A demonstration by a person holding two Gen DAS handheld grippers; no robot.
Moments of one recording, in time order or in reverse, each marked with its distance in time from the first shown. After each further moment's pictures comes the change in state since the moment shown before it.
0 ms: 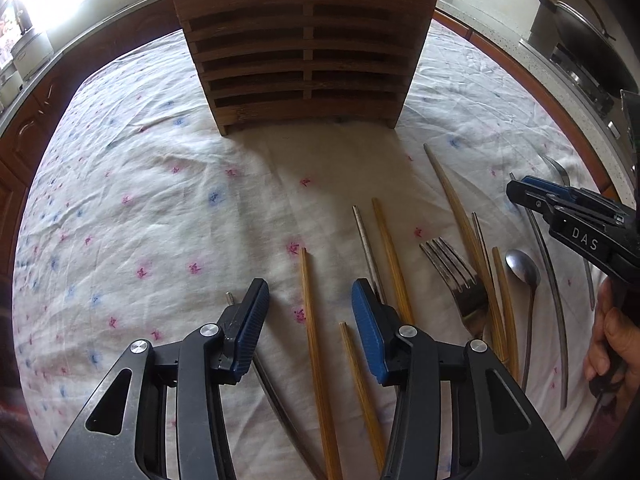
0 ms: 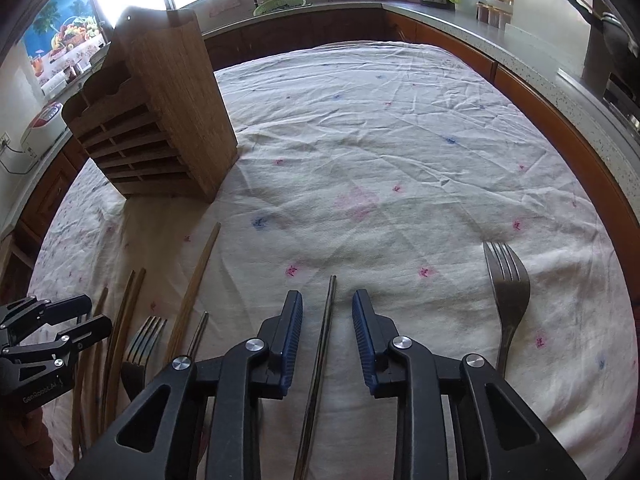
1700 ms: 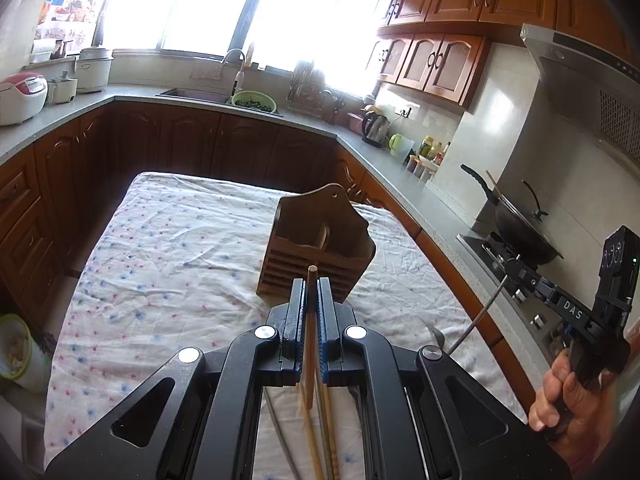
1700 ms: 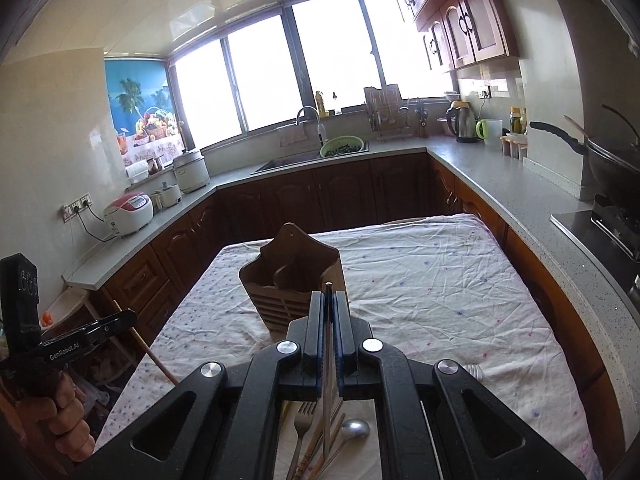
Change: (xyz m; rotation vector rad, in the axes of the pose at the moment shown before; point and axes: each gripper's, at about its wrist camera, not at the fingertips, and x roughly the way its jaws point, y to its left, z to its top) left arm -0.213 0.068 -0.025 -0.282 -0.563 -0.191; right arm -0.214 0.033 0.019 -0.030 -0.493 0.213
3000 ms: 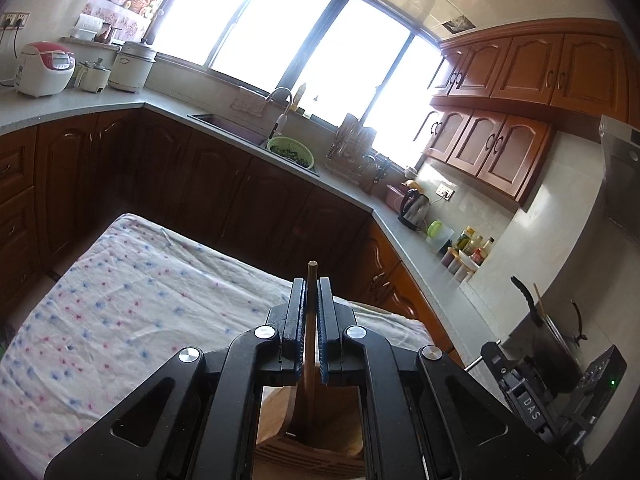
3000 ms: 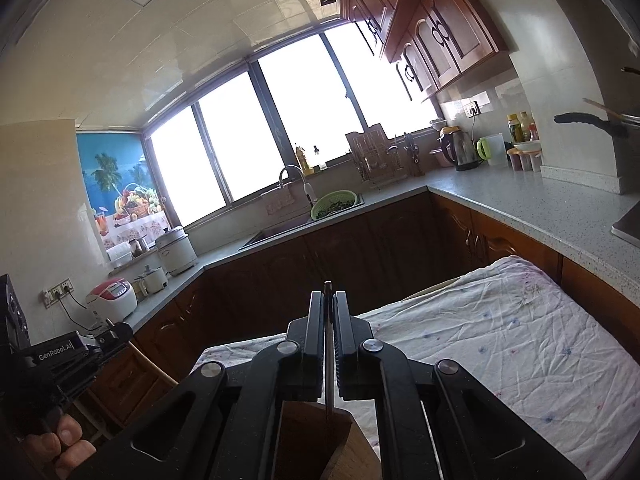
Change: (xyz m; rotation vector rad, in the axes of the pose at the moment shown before) left arm 0.167 0.048 0.100 -0.212 -0.204 0.068; right arm 0.170 -0.019 0.052 0.168 -0.235 0.010
